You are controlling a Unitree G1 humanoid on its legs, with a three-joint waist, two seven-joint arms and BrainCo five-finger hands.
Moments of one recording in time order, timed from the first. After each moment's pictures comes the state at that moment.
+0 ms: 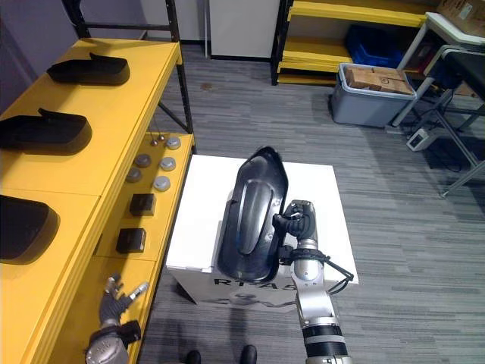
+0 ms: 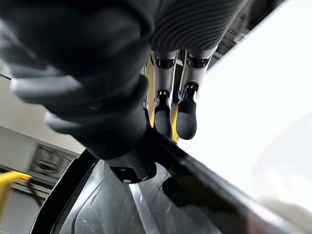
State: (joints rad) left arm 0.27 -0.01 0.18 0.00 -0.06 -0.11 0.24; right arm -0.15 -0.09 -0.04 0.00 -0.22 0.02 -0.26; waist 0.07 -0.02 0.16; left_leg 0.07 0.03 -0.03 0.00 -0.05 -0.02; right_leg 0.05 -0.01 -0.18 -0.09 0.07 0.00
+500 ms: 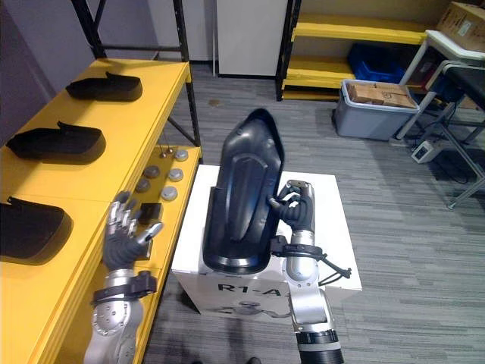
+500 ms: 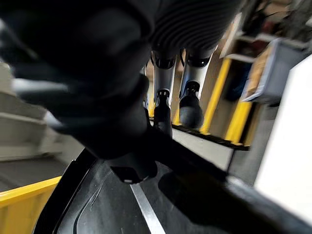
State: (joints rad) left arm 0.14 0.02 -0.21 -0.31 -0.10 -0.16 0.21; right arm -0.18 -0.06 0.10 -0.14 -0.34 0.00 -0.30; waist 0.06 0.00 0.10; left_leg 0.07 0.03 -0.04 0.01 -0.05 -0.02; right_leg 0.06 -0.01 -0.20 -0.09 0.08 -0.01
